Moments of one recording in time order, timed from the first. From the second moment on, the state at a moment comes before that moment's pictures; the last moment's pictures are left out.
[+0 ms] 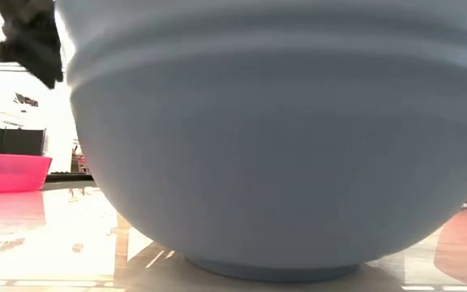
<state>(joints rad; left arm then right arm) 0.11 0.74 0.88 -1.23 -0.23 -0.82 -0.09 1.00 0.54 0.11 0.06 0.24</state>
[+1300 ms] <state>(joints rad) 0.11 1.23 0.59 -1.00 -0.21 -0.60 -0.07 1.00 0.54 0.08 0.08 0.24</state>
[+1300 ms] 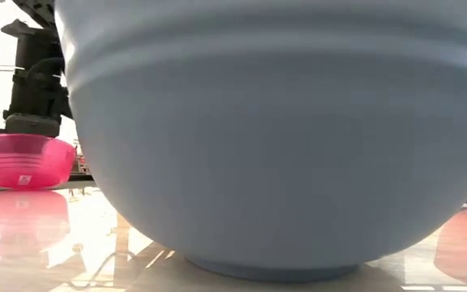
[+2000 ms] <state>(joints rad) -0.06 1.21 1.02 -1.14 -0.18 -0.60 -0.07 1.00 0.54 0.09 0.08 0.24</state>
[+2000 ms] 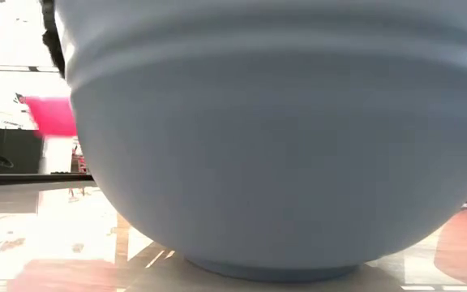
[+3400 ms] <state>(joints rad) 0.52 1.28 1.50 -1.05 -0.34 -0.22 -0.15 1.00 0.64 0.19 0.08 0.19</state>
